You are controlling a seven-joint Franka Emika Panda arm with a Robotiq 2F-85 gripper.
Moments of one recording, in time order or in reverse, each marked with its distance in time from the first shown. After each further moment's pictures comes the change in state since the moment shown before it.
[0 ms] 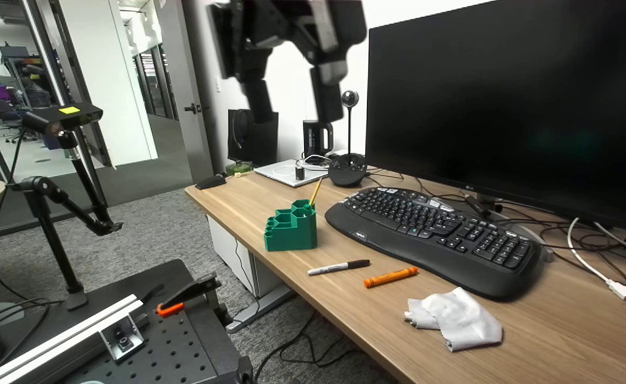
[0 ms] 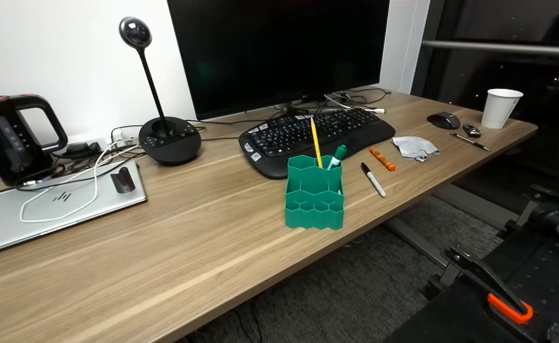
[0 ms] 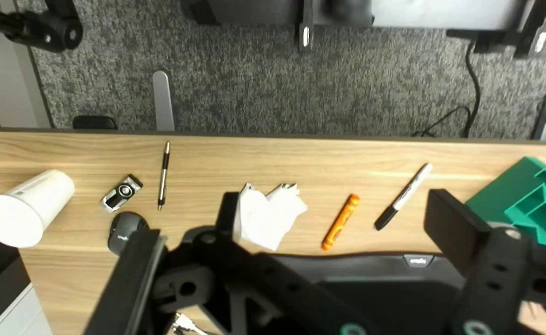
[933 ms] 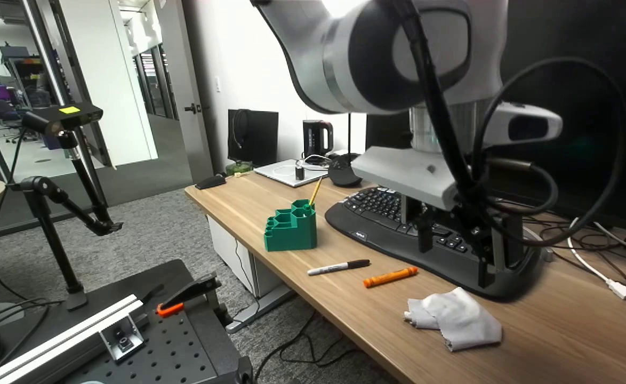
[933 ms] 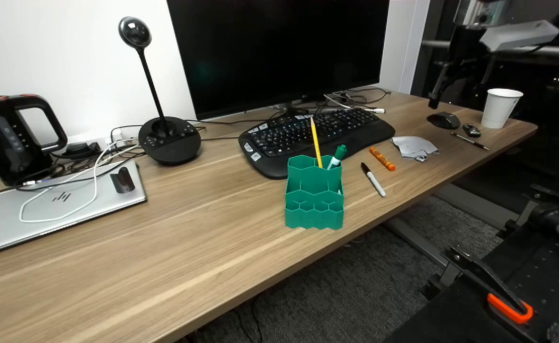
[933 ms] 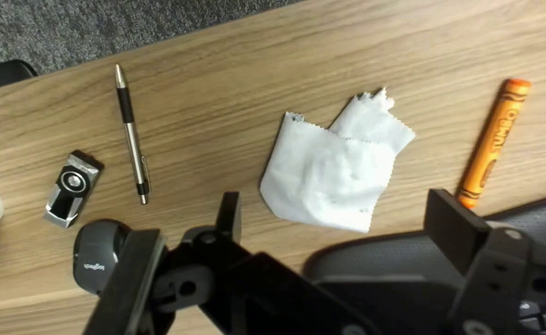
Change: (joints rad) arm -0.005 0.935 -0.019 0.482 0.165 0.449 0.148
